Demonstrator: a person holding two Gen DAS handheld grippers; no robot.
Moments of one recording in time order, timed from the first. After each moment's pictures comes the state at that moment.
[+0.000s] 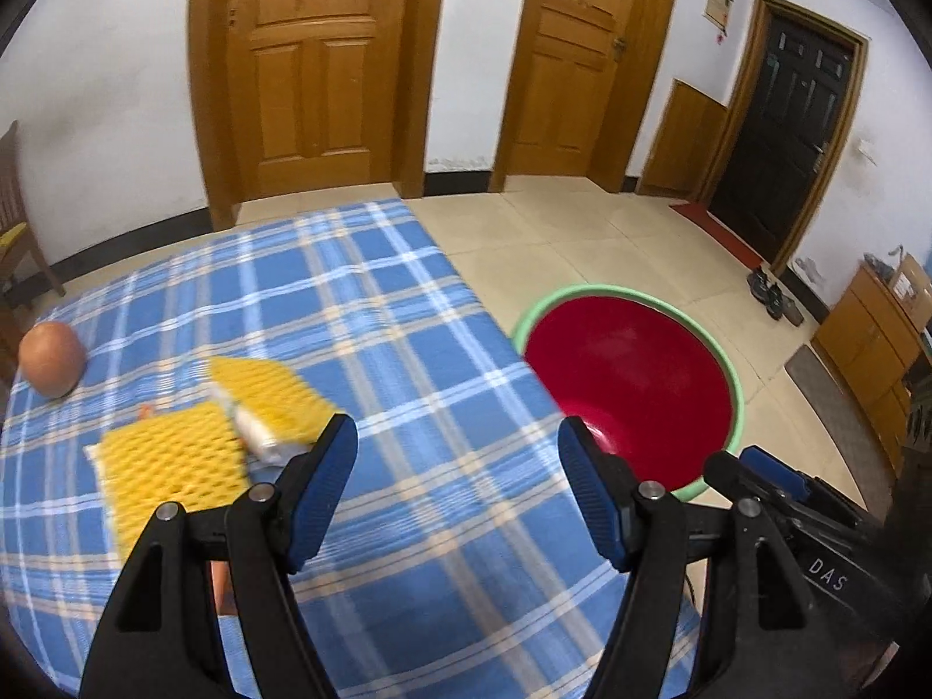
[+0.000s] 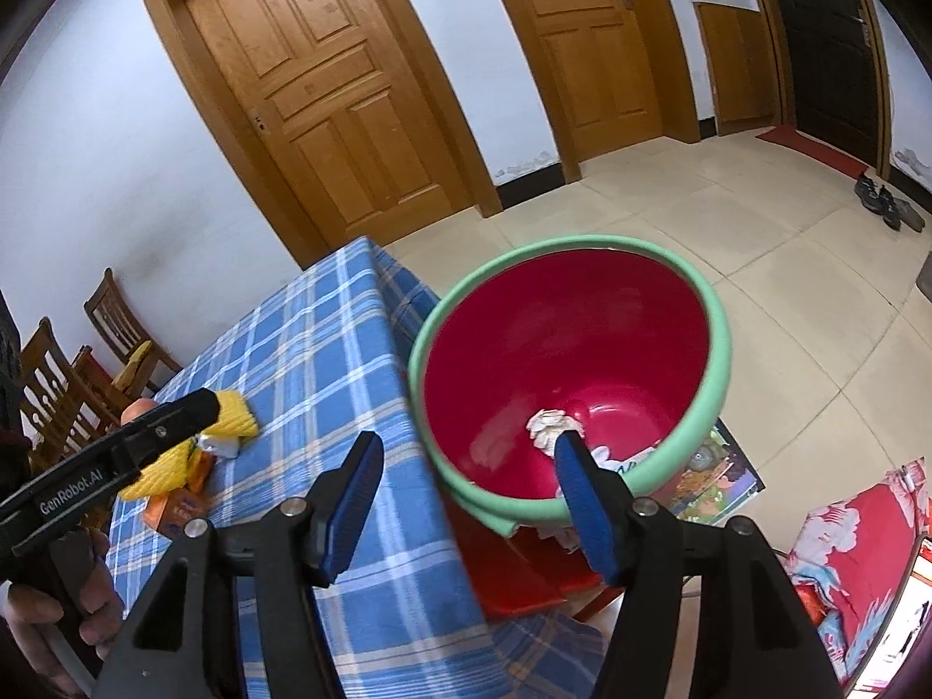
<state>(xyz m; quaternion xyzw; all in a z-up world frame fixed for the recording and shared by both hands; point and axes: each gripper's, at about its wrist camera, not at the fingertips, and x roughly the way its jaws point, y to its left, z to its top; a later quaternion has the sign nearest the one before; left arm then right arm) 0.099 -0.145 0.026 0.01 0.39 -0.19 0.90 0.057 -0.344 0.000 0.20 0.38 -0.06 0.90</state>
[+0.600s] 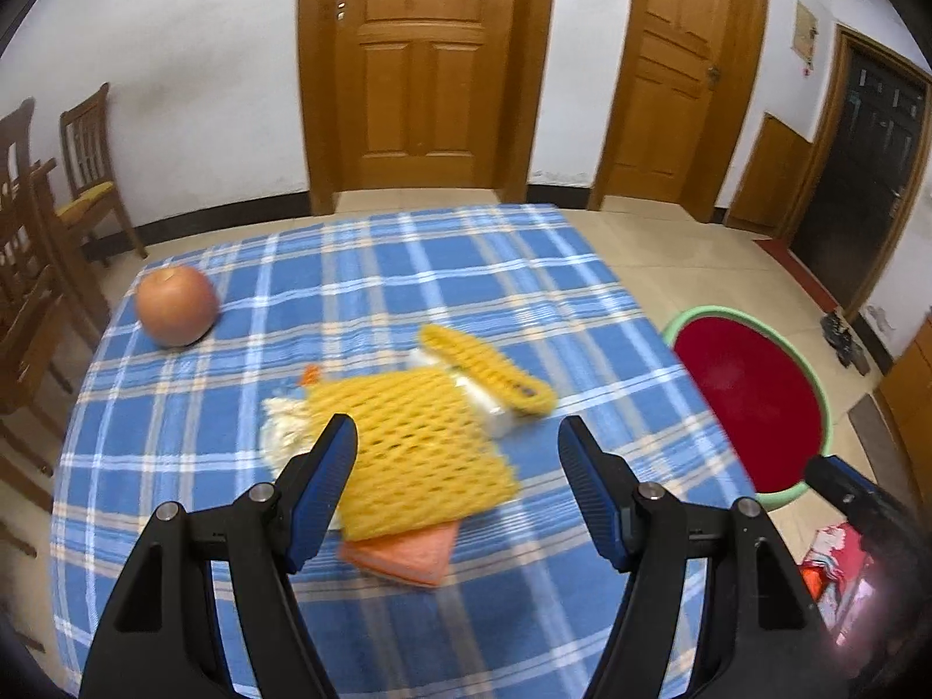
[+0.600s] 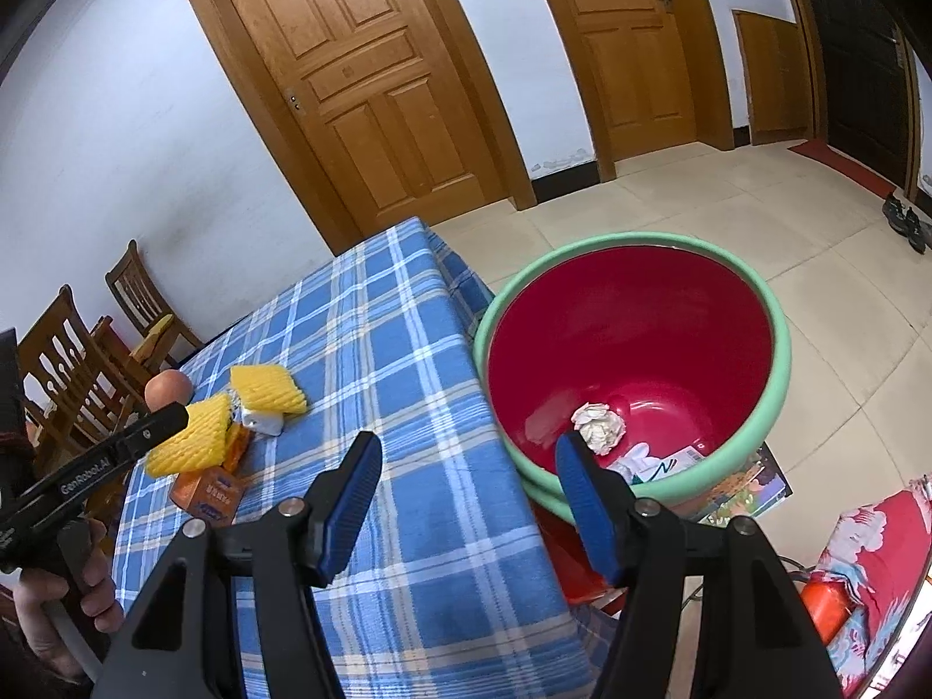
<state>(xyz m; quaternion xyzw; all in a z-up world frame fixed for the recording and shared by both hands) 0.100 -0.053 0.015 -0.01 0.39 -0.08 0.92 0.062 -0.308 0.003 0.18 0.38 -0.02 0.90</state>
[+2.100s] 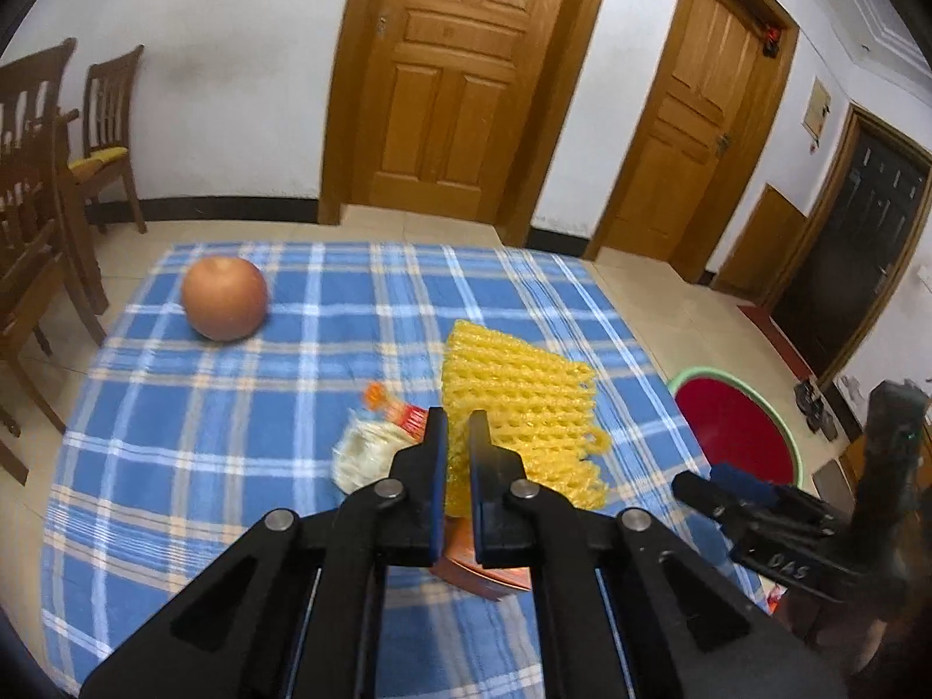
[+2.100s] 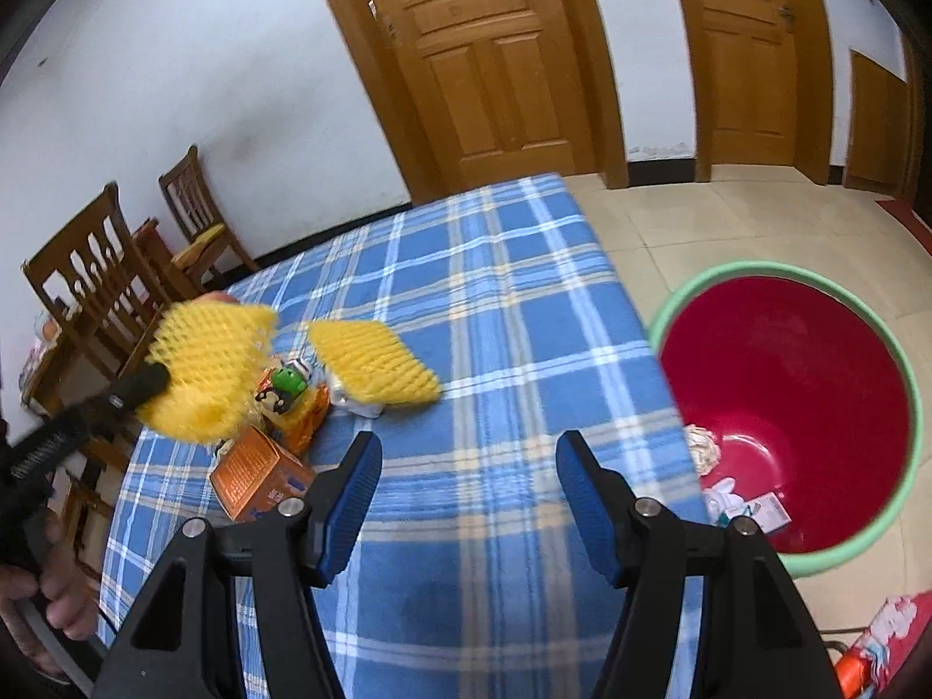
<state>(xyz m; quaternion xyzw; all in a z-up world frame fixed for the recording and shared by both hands) 0.090 0.015 0.033 -0.09 0.35 -0.09 0.93 0.138 -0.214 -0.012 0.10 0.43 0.08 0.89</state>
